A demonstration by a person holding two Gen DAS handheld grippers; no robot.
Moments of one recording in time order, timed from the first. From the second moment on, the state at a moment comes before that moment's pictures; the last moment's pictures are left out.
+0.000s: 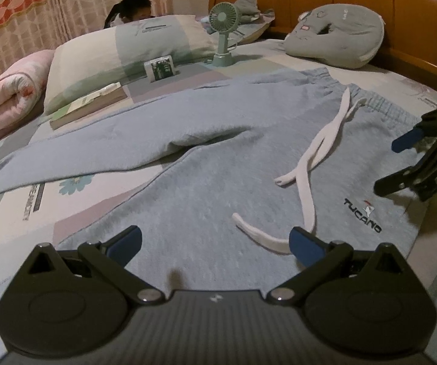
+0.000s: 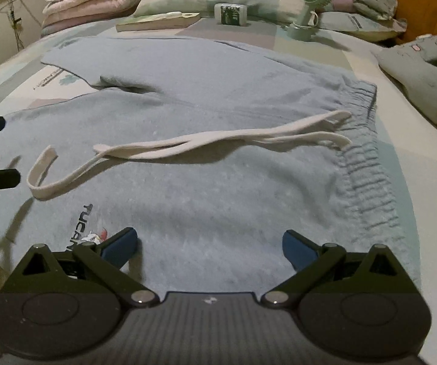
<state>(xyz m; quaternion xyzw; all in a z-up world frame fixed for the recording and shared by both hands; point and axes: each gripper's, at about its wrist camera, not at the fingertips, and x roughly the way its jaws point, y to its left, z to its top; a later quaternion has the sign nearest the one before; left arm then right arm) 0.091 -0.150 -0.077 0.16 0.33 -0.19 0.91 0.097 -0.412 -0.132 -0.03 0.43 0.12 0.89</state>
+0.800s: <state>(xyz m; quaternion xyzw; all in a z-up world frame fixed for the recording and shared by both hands) 0.099 -0.202 -0.079 0.18 0.29 -0.33 0.88 0.209 -0.555 -0.079 0.19 0.39 0.15 0.89</state>
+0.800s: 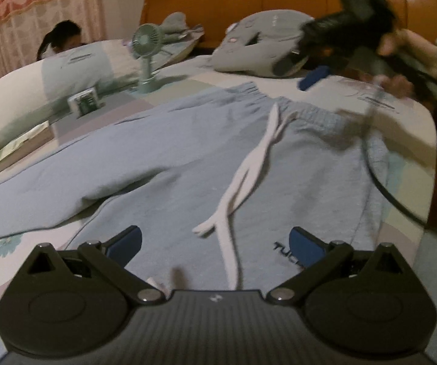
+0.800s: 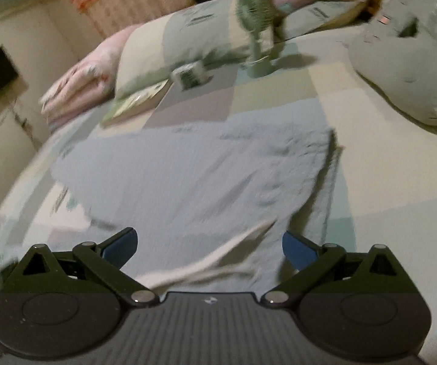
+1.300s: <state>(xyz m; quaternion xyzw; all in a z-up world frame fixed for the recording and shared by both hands) 0.120 -0.208 -0.091 0.16 0.32 -0.32 0.88 0.248 -0.631 -0.122 0.37 0.38 0.18 0.83</state>
